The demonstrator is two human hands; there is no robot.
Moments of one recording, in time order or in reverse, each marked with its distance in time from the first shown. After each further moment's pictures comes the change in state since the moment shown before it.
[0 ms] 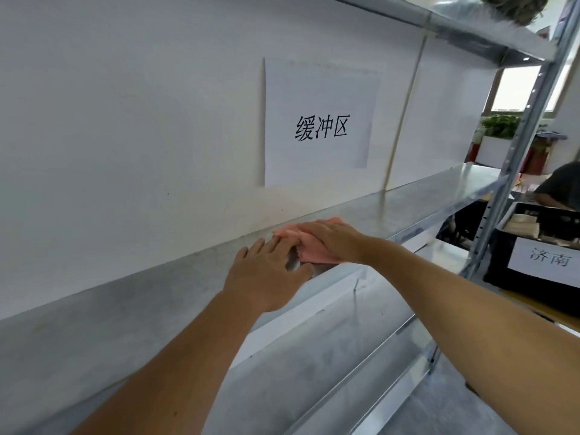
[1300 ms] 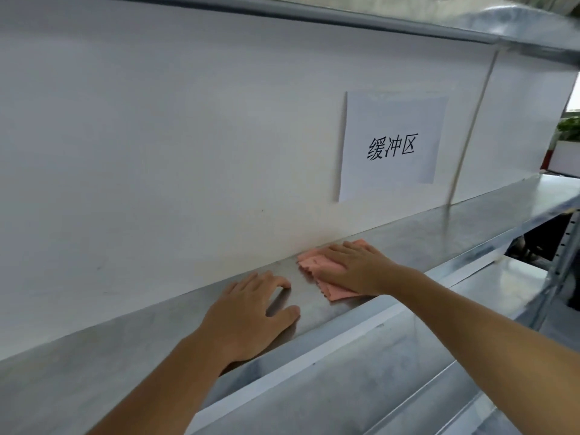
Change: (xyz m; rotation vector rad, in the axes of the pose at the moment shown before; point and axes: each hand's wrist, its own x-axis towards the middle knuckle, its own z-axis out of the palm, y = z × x) left_hand -0.113 -0.119 -0.056 -0.005 0.030 -0.049; right_hand 0.042 -0.087 0.022 -0.001 -0.145 0.136
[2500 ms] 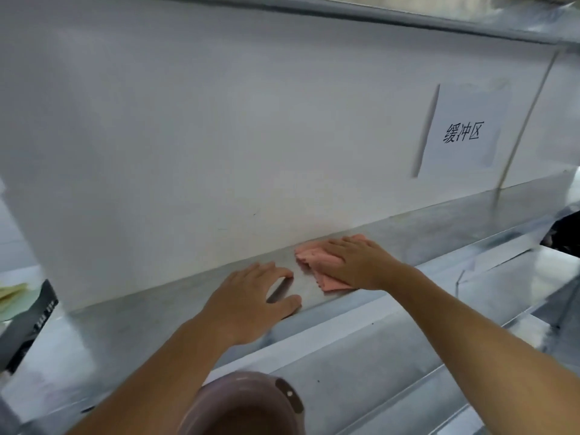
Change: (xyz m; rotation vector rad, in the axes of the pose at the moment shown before) left_hand -0.171 -0.145 -0.062 0.007 -0.051 -0.079; right_hand -0.039 -0.240 -0.004 -0.096 -0.029 -0.047
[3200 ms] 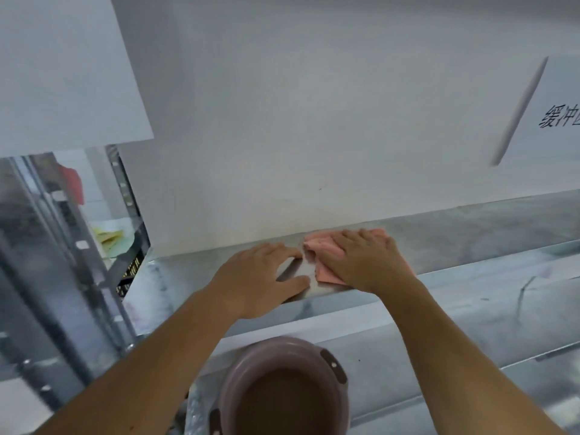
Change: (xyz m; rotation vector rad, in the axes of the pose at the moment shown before) left_hand -0.060 -0.052 -0.029 0.051 0.066 -0.090; right_hand 0.020 -0.113 0.016 0.174 0.184 -0.032
